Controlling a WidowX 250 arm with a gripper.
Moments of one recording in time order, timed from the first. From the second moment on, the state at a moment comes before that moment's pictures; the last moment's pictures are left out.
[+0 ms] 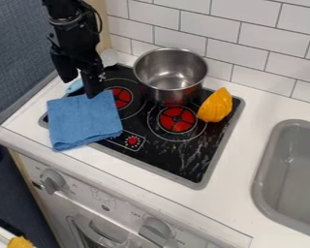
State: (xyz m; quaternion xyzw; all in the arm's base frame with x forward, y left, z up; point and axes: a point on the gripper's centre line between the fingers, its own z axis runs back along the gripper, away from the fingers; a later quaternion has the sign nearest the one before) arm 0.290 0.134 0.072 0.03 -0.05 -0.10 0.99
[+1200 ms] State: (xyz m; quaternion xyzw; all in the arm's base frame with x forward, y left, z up) arm 0.395 0.116 0.059 0.00 -0.03 -0.03 1.00
